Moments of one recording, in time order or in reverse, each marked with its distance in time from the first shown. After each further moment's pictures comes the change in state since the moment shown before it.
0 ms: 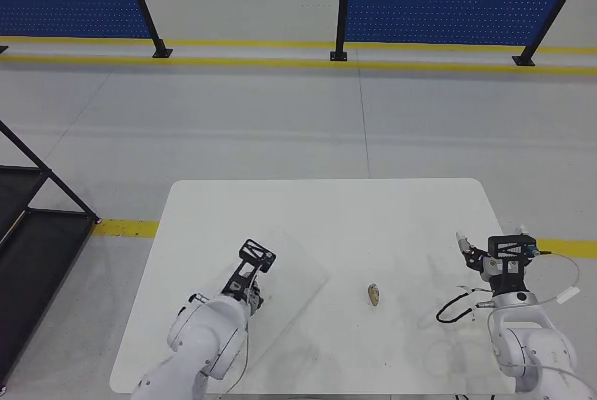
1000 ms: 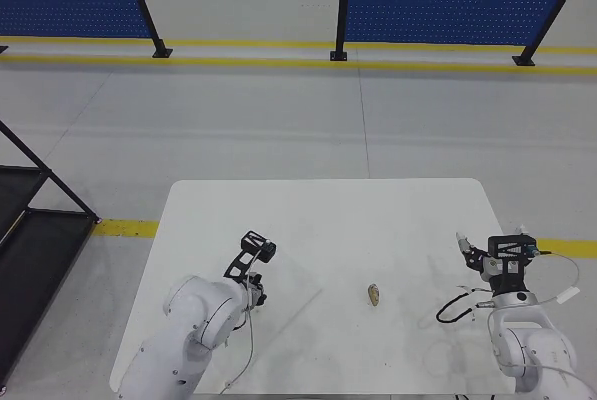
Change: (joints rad) left arm -0.118 -0.044 -0.115 0.059 -0.389 -0.057 -0.178; right arm 0.000 0.000 0.000 0.000 0.000 0.000 0.000
